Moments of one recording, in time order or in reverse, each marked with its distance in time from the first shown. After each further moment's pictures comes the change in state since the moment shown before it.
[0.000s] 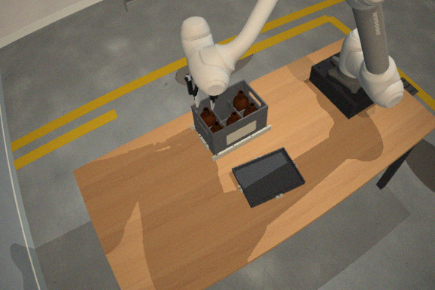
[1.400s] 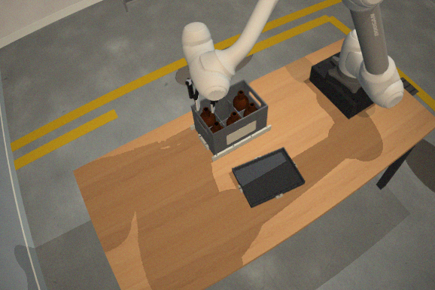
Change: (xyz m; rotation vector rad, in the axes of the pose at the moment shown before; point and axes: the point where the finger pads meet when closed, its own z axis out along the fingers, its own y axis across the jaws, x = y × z) arm 0.000 0.000 0.024 0.002 -0.001 0.000
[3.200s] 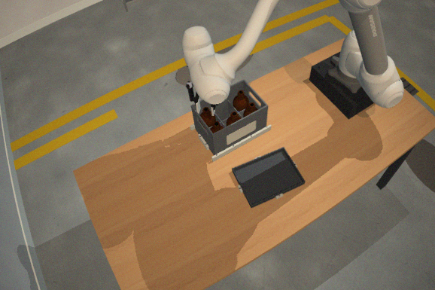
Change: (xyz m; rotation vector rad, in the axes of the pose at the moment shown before) arm 0.000 0.000 0.018 0.000 0.000 0.000
